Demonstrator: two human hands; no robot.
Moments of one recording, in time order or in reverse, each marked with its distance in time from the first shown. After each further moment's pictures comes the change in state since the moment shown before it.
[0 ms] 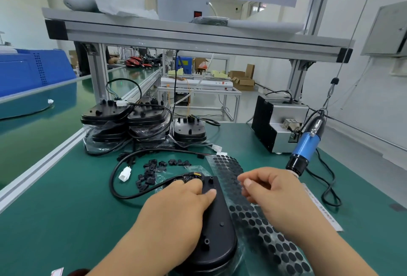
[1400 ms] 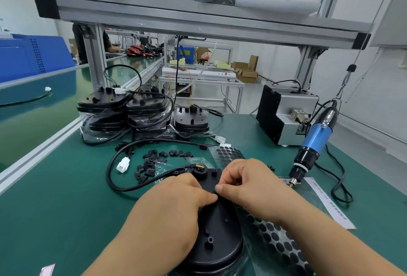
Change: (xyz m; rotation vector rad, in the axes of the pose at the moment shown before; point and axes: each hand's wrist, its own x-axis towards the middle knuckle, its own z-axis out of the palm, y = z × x) left_hand 0.000 -0.011 0.013 -0.222 0.120 -0.030; right_hand 0.032 -0.008 0.027 -0.237 -0.347 -0.173
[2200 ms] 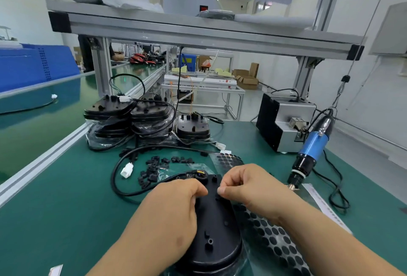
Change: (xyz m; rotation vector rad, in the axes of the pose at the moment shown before) left_hand -0.008 0.006 -0.008 -0.155 0.205 -0.094; right_hand 0.002 0.003 -0.003 0.200 -0.077 0.108
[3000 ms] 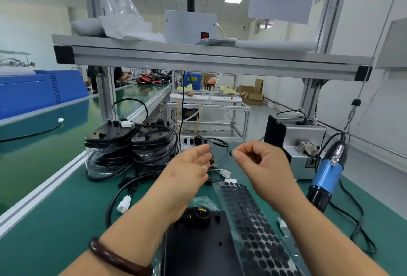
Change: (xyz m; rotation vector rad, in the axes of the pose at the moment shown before) left_hand 0.107 0.005 -0.006 -1.018 -0.101 -0.373; right_hand 0.059 -0.014 -0.039 0.107 0.581 -0.405
